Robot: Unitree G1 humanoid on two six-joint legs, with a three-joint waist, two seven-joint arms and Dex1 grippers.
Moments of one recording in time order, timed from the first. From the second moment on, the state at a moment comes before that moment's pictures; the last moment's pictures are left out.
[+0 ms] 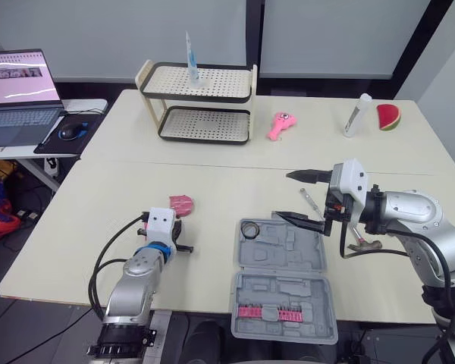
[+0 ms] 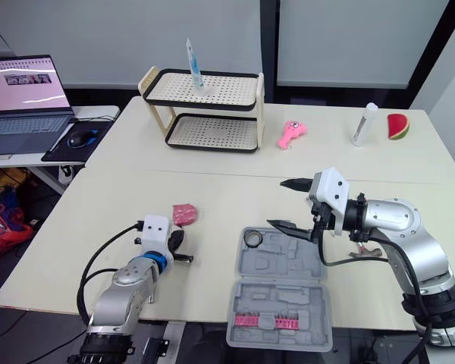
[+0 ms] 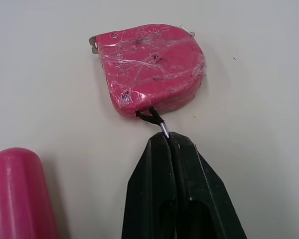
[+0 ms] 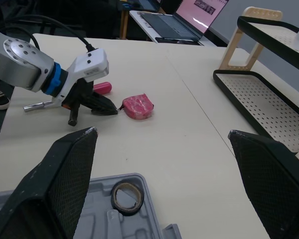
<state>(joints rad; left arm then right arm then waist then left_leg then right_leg) -0.05 0.32 0.00 -0.08 -0.09 0.49 -0.28 -0.37 -0.69 0.05 -0.38 0.42 0.43 0.95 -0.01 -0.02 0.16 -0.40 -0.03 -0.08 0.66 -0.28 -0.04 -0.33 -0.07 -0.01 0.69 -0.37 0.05</state>
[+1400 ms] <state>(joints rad) 0.26 0.90 0.12 -0.12 -0.32 0.00 -1.21 -0.23 -0.78 0.09 -0.53 0.45 0.47 1.03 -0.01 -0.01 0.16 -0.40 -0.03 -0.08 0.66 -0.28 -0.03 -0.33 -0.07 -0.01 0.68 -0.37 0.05</state>
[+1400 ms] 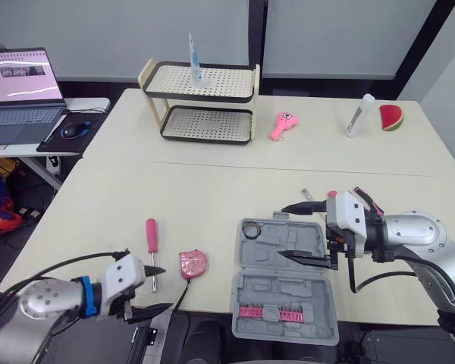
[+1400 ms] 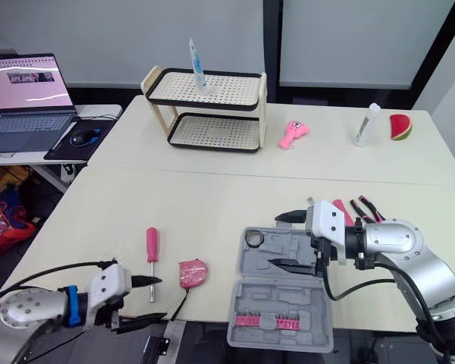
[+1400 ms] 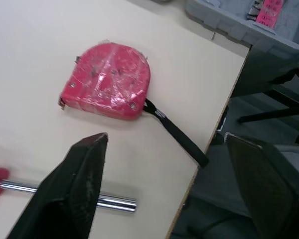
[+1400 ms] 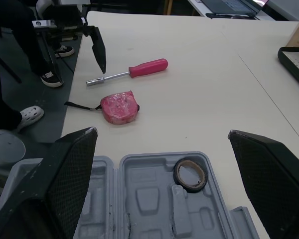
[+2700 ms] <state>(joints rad) -0.12 0.70 -0.11 0.40 -0.12 -0.32 -1.21 -0.24 -0.81 0.10 -0.59 0.49 0.55 1.00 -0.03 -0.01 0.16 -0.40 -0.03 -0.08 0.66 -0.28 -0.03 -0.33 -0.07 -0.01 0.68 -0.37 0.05</state>
